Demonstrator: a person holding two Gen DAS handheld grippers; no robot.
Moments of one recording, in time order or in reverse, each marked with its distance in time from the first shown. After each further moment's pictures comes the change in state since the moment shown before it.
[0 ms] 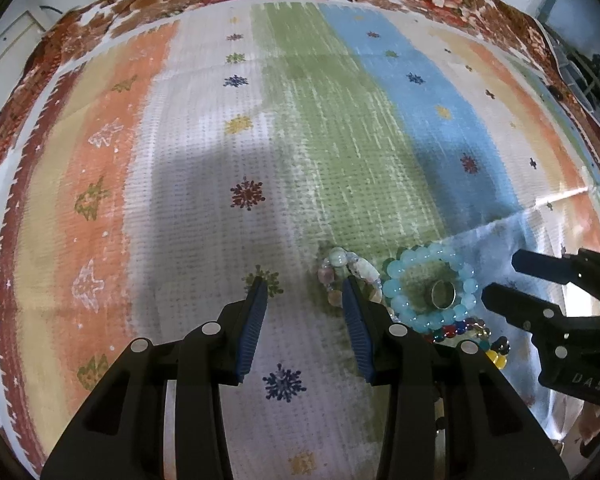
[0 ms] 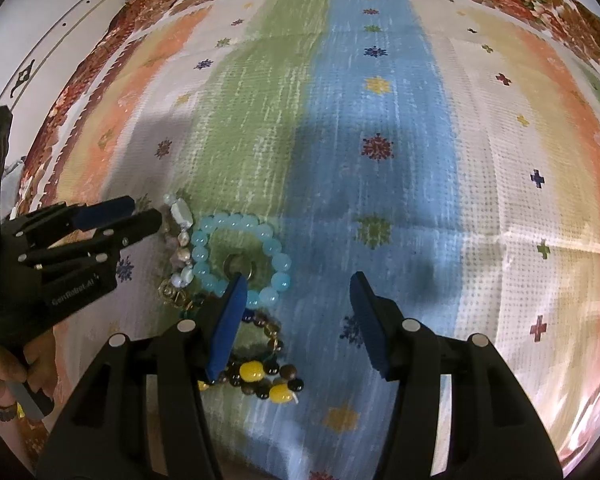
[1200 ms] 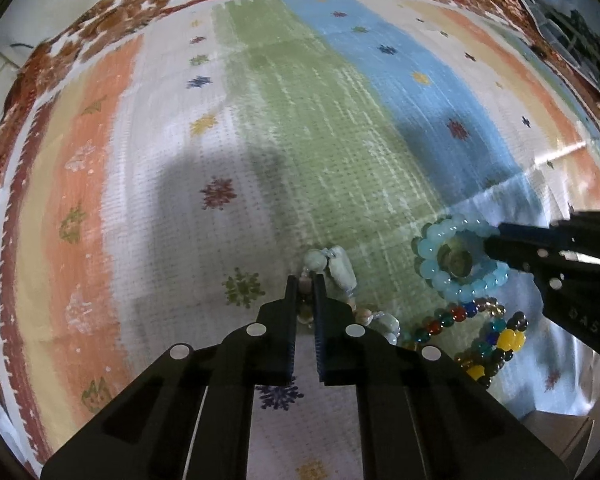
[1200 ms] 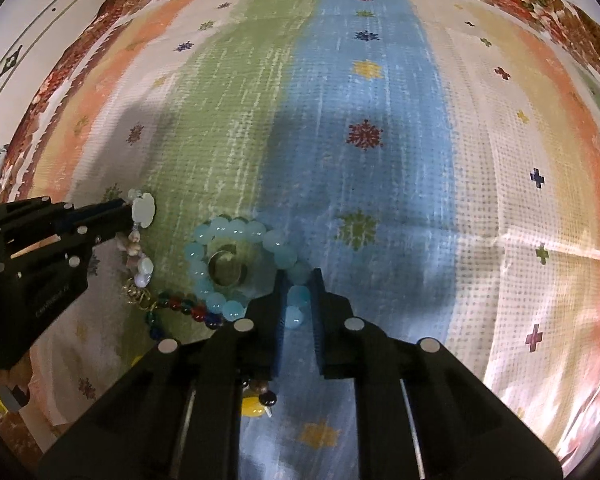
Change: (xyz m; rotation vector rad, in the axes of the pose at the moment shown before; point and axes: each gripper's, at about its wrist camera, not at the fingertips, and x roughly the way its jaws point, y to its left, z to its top) left arm 0.006 -0.013 -0.001 0.121 0.015 0.020; right arm 0.015 -0.006 0.001 -0.026 0.027 -0.059
